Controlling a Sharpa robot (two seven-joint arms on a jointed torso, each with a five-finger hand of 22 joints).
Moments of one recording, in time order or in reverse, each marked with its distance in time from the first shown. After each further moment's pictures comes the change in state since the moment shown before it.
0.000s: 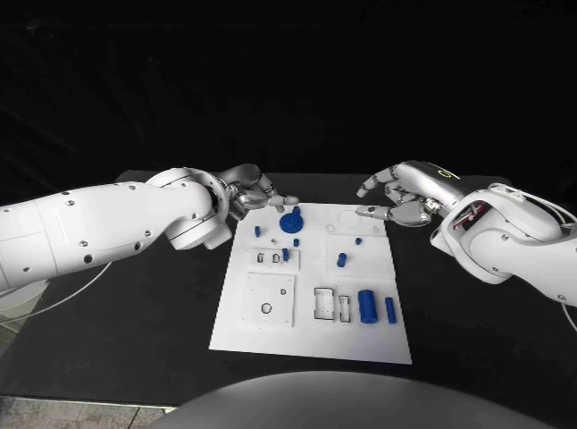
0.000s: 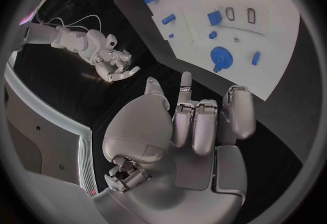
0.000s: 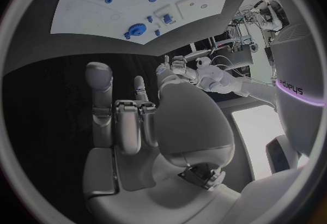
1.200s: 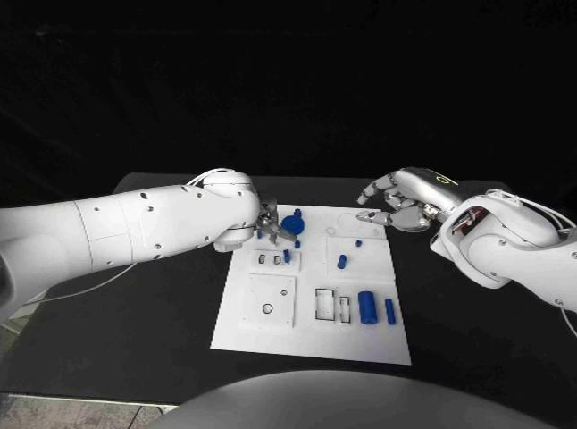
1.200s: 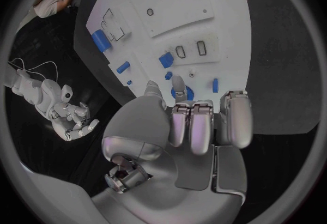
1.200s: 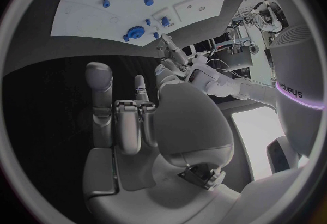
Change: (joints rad) left arm -0.040 0.226 0.001 -0.196 -0.250 0.362 -0.397; left_hand -0.074 -0.001 0.070 -0.001 0.011 -0.112 -0.071 0.392 0.653 0.000 -0.064 0.000 0.001 0.001 -0.064 0.000 0.000 -0.014 0.065 -0.067 0.034 0.019; right arm -0.018 0.009 -0.003 -0.011 -0.005 0.010 -0.002; right_hand 0.012 0.012 -0.003 -0.008 0.043 0.015 0.000 0.003 0.005 0.000 0.000 0.000 0.000 0.000 0.000 0.000 0.000 0.000 0.000 0.000 0.000 0.004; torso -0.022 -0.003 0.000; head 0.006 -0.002
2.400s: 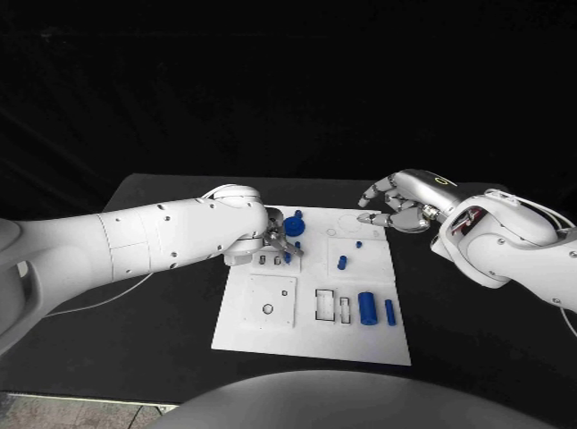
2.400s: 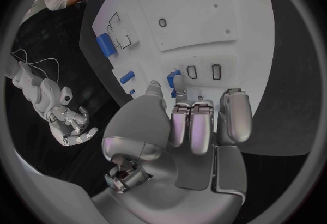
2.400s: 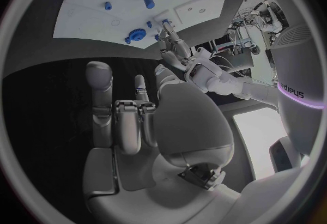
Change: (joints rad) left arm -0.055 0.050 0.001 -0.055 0.078 0.012 0.017; left_hand 0.021 0.001 0.048 -0.028 0.067 -0.001 0.006 -0.101 0.026 0.000 0.001 0.000 0.001 0.000 0.000 0.000 0.000 0.000 -0.036 0.000 -0.027 0.000; right arm -0.002 0.007 0.000 -0.014 0.002 0.026 -0.011; right_hand 0.000 0.000 0.003 -0.003 0.000 0.003 -0.003 0.000 0.000 0.003 0.003 0.000 0.001 0.000 0.000 0.000 0.000 0.000 0.000 0.000 -0.012 -0.007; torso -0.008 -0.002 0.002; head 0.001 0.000
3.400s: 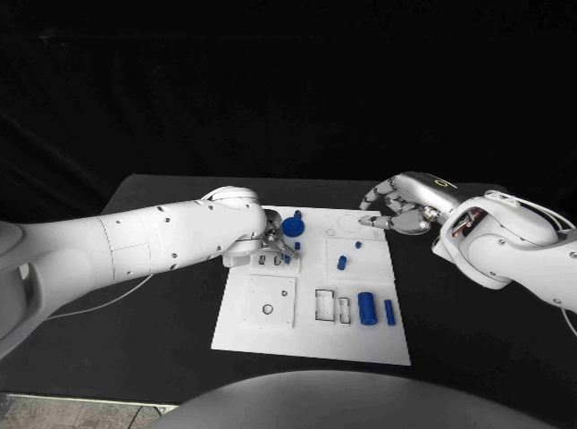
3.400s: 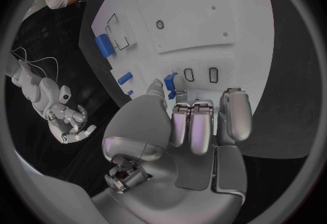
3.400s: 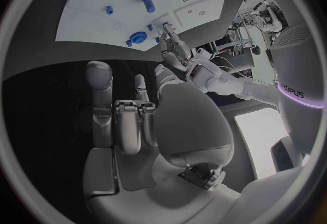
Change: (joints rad) left arm -0.009 0.004 0.000 -0.020 0.007 0.005 0.006; left_hand 0.033 -0.002 0.037 -0.023 0.047 0.011 -0.004 -0.036 0.031 -0.002 0.002 0.000 0.000 0.000 0.000 0.000 0.001 0.000 -0.013 -0.001 -0.012 0.001; right arm -0.004 -0.006 0.000 -0.002 0.002 0.017 -0.006; right_hand 0.000 0.000 0.000 0.000 0.004 0.004 0.004 0.000 0.000 0.000 0.000 0.000 0.000 0.000 0.000 0.000 0.001 0.000 0.000 0.000 -0.004 -0.002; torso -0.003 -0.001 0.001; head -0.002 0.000
